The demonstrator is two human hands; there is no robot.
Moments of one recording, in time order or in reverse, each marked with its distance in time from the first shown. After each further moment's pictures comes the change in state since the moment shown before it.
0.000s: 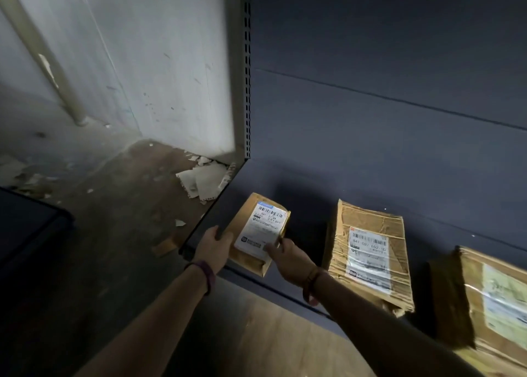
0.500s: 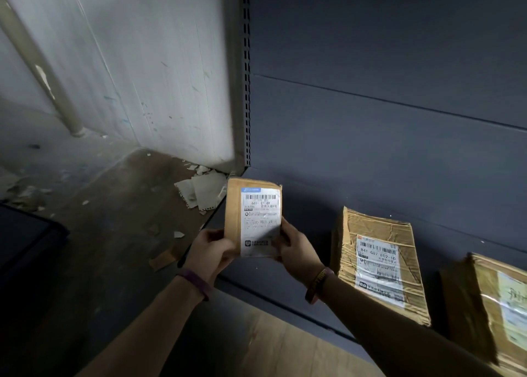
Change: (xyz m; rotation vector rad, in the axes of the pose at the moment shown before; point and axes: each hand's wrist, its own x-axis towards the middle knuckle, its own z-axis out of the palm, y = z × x) left_hand 0.008 0.004 -0.011 -0.453 -0.080 0.006; right_hand 0.010 -0.019 -0.008 0.126 0.091 -0.340
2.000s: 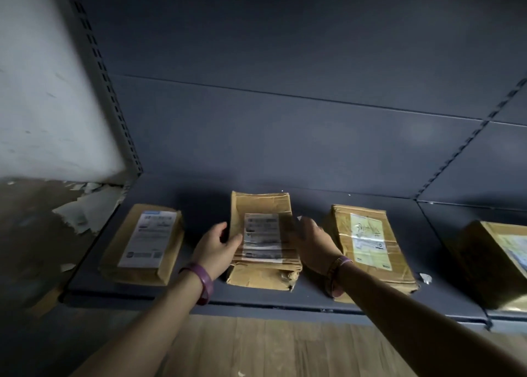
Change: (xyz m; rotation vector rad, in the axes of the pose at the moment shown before) left_hand -0.069 -0.034 0.167 0.785 -0.386 0.252; right_hand -0.126 0.039 -0.174 -0.429 0.372 0.375
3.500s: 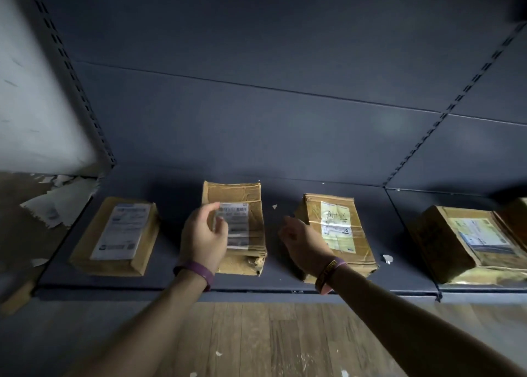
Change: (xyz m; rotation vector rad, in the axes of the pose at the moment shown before) left_hand -0.027 0.028 0.032 0.002 0.374 0.318; right_hand -0.033 0.027 -0.022 0.031 0.045 -0.102
